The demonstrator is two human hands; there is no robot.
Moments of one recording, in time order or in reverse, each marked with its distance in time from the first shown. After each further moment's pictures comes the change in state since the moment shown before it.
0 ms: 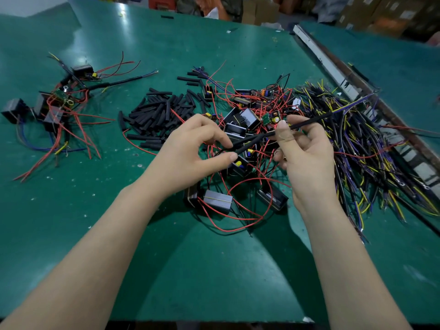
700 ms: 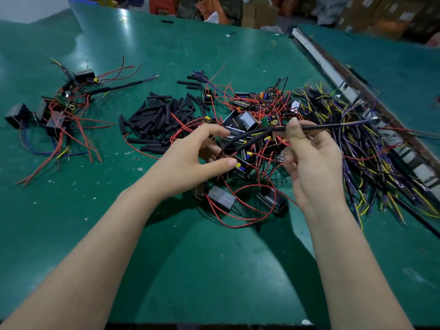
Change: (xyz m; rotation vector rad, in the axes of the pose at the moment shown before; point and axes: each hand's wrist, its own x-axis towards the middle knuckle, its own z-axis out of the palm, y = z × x) left_hand -0.001 -0.005 0.003 -0.226 -0.146 -0.188; right_hand 0.003 -0.006 -0.005 0.243 0.031 0.077
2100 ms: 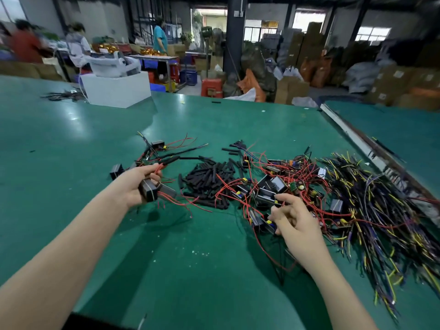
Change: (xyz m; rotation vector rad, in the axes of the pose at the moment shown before) left_hand -0.017 -0.032 -0.152 -1.094 0.543 -0.651; right_hand -0.012 0.028 0.002 -0.639 -0.403 -0.129
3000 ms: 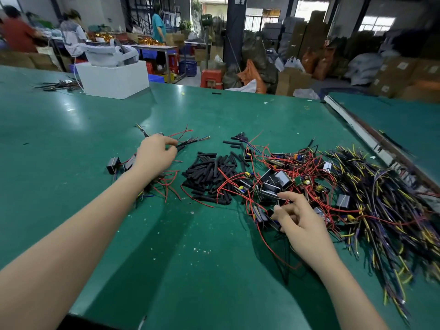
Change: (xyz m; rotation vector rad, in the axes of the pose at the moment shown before) left_hand 0.036 0.009 0.030 1.494 0.335 0.784; right_hand 0.005 0.006 0.002 -0.106 -0.035 0.027
